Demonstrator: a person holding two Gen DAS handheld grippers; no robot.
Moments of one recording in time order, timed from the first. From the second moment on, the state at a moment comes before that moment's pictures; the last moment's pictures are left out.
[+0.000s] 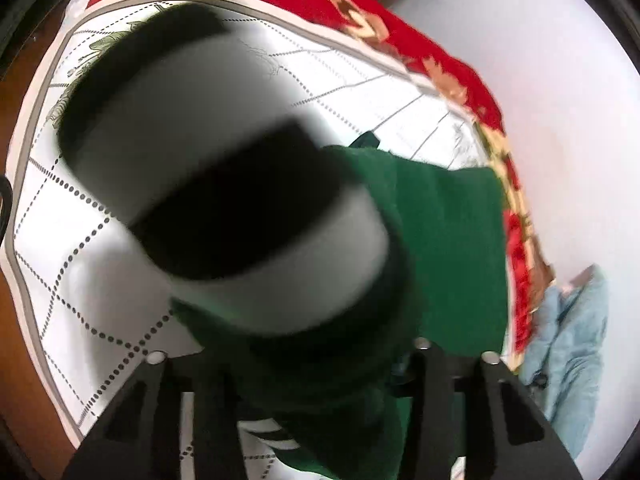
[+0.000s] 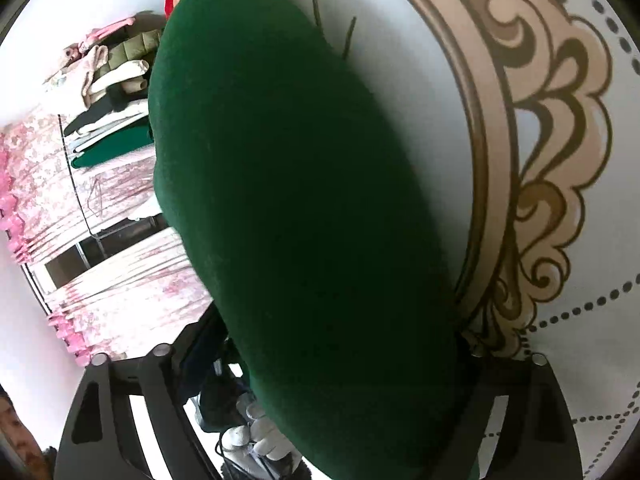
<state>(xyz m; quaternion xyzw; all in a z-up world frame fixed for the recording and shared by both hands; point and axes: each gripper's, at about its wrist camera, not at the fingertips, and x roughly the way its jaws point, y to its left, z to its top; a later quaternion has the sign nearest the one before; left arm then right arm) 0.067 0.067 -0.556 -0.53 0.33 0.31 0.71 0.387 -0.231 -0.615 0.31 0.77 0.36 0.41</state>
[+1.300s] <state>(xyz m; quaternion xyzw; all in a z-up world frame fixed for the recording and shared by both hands) 0.295 0.090 -0.390 -0.43 0.26 0.17 0.85 0.523 -0.250 -0.397 0.33 0.58 0.45 0.60</state>
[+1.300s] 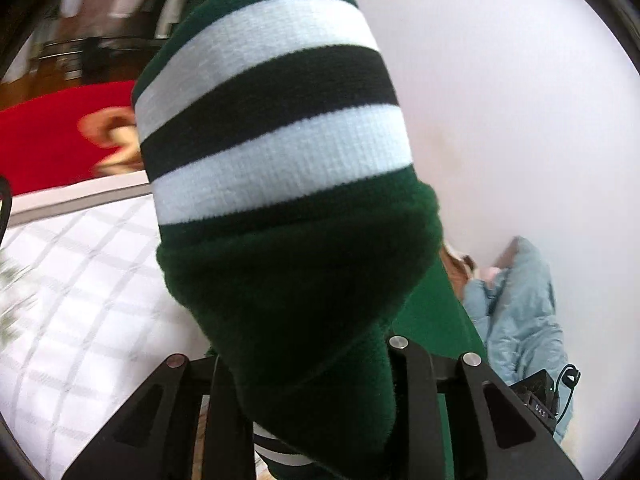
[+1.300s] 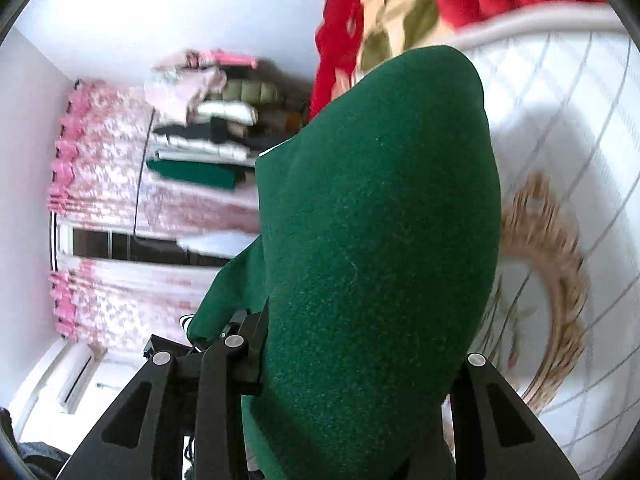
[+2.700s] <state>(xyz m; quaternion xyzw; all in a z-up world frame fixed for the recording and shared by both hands) 0.574 0.023 -0.452 -0.09 0.45 0.12 0.88 0.829 -0.275 -0.499 -0.01 0.62 0.09 0.78</state>
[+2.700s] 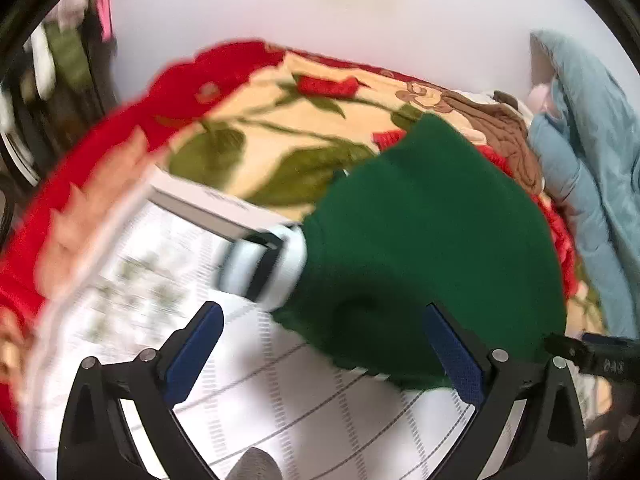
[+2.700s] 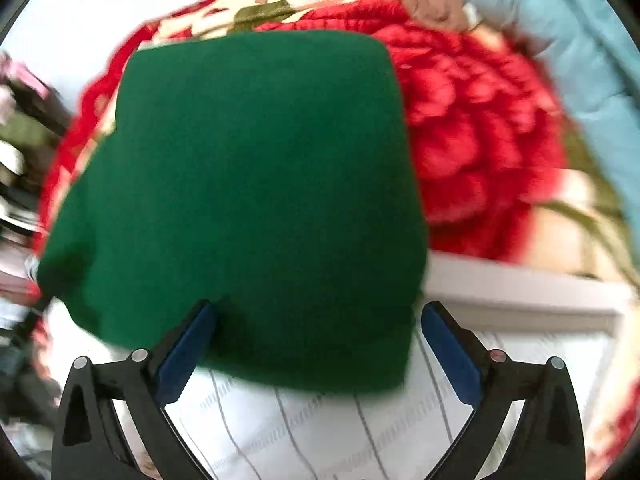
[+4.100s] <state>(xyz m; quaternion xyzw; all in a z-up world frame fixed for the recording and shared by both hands) 0.254 -0.058 -0.020 -0.01 0.39 0.07 0.92 0.335 -0.299 0.110 -0.02 0.40 -0.03 0.92</state>
